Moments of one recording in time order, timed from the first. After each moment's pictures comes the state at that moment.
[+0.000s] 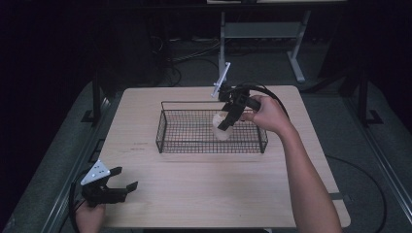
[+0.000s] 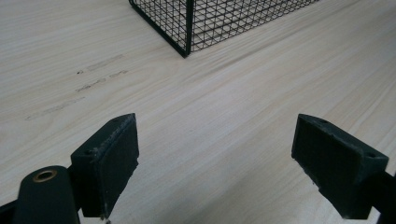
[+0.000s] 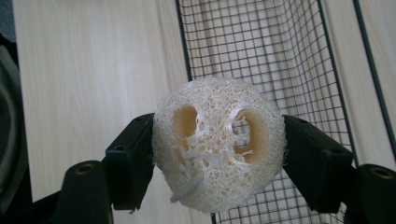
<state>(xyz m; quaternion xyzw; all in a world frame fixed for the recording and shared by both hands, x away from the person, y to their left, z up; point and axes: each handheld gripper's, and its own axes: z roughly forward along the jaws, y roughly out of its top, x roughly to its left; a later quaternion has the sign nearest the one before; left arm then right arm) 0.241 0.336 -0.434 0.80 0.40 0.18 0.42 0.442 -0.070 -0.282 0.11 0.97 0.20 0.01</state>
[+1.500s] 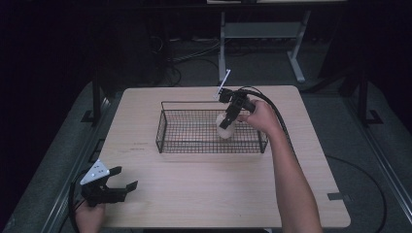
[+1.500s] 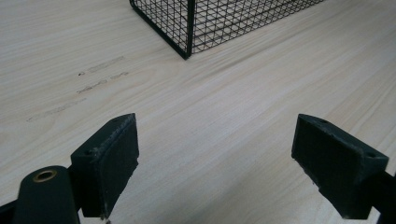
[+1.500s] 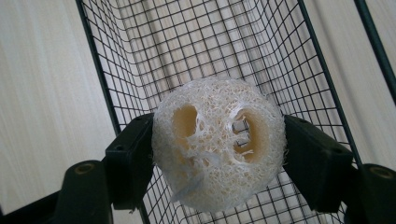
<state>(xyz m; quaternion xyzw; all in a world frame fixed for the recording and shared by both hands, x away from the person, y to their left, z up) 0.242 0.337 -0.433 0.80 0.40 0.18 0.42 0.488 -0.074 -0.343 0.18 0.97 0.17 0.00</state>
